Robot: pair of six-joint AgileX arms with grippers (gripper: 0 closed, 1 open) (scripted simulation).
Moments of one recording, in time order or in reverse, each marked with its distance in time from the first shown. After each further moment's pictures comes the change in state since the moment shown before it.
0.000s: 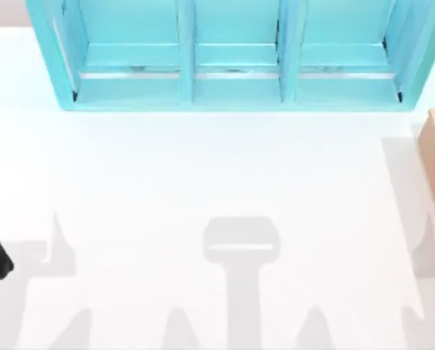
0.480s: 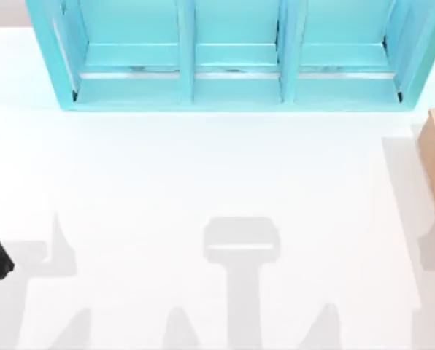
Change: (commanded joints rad) left arm 0.000 0.000 0.000 0.000 0.000 0.000; right arm -0.070 0.223 0.211 -0.195 -0.001 -0.069
